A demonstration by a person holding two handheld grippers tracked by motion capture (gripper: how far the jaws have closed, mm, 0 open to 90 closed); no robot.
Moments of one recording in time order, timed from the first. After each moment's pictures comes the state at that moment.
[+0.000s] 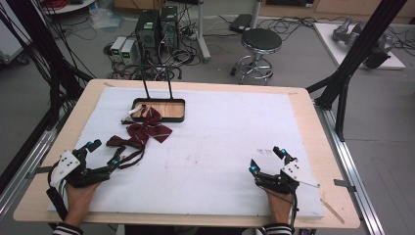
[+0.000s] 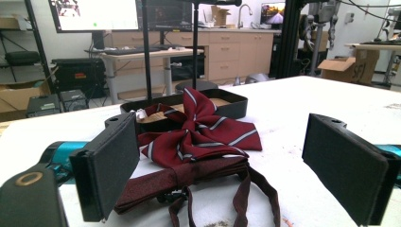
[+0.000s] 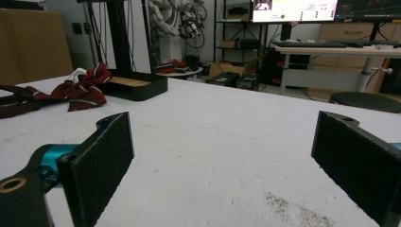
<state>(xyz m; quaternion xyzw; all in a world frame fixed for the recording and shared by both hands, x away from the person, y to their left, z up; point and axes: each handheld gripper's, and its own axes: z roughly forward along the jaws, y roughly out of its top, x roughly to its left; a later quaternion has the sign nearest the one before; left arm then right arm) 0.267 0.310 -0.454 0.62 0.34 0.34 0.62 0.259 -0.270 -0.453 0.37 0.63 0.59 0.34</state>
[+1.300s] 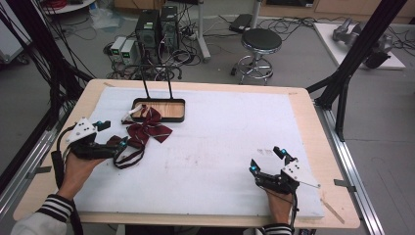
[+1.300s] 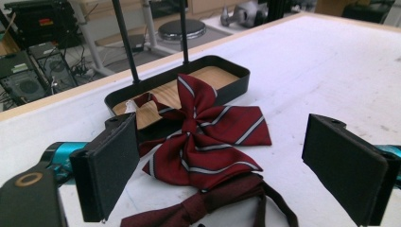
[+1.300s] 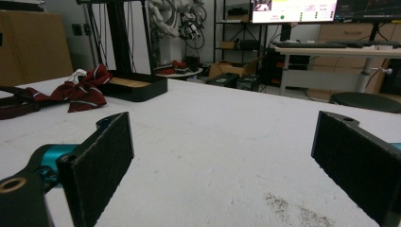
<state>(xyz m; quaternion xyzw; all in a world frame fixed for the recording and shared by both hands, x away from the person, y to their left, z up) 0.325 0.291 -0.392 0.74 0.34 0.28 0.51 0.258 -0.270 -0.453 0.37 0.63 0.59 0.34</state>
